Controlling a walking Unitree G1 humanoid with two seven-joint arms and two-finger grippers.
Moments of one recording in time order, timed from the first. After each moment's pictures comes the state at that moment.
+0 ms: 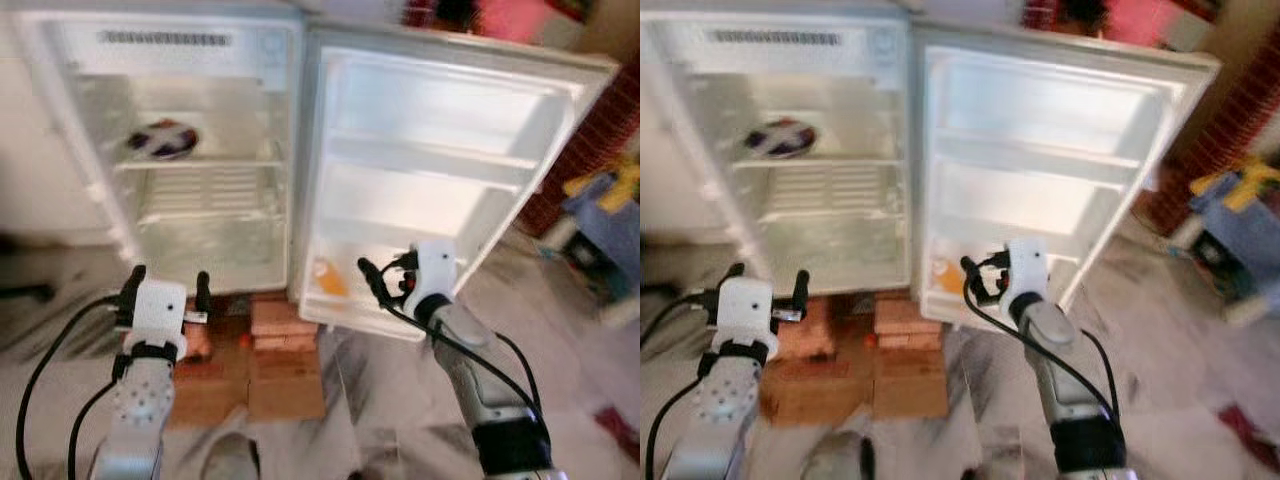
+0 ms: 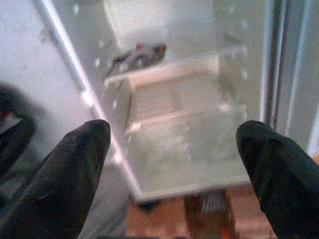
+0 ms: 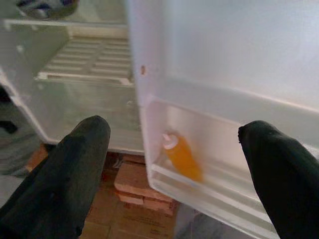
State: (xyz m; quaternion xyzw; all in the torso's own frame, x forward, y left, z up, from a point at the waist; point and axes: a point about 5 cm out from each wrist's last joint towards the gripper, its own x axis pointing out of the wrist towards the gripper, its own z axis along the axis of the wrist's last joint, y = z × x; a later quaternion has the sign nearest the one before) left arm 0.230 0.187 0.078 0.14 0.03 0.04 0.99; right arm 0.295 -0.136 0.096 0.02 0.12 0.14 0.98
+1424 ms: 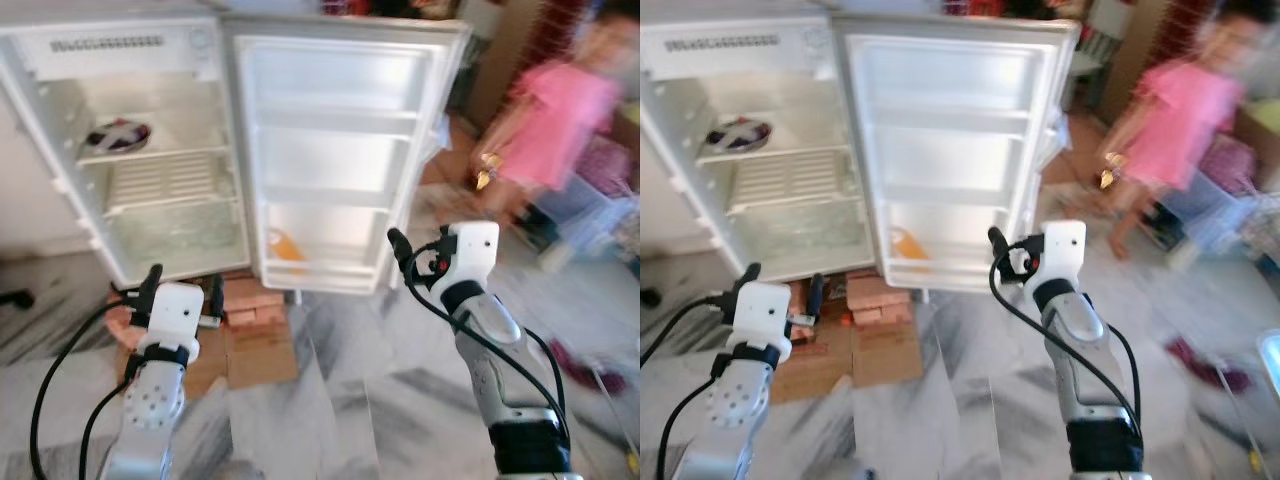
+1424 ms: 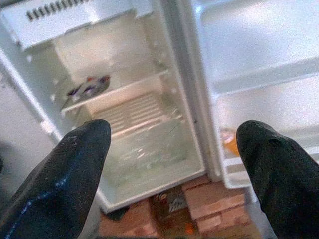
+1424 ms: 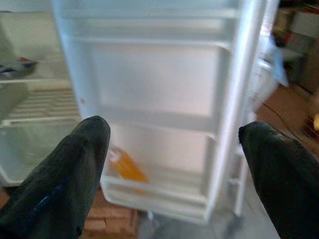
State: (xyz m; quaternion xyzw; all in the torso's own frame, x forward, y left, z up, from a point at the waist) left arm 0.235 0.185 0.081 0.18 0.01 0.02 0.98; right arm 0.298 -0.150 0.121 0.04 0.01 0.11 0.99
